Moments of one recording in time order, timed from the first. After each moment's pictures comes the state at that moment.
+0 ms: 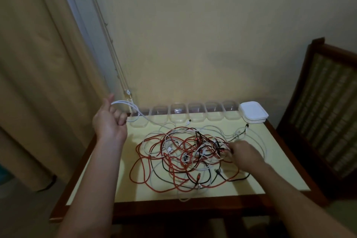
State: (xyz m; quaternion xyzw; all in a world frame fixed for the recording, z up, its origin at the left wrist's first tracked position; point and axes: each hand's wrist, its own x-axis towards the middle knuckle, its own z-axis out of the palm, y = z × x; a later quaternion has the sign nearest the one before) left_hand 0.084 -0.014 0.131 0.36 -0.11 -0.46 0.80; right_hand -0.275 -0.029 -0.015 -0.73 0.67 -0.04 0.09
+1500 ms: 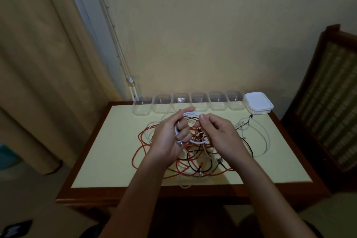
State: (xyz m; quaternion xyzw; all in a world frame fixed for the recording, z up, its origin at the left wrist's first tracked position) left_hand -0.032 0.043 0.098 0.35 -0.24 -0.70 0.57; right_hand -0.181 0.040 0.080 -0.63 0.48 -0.45 0.42
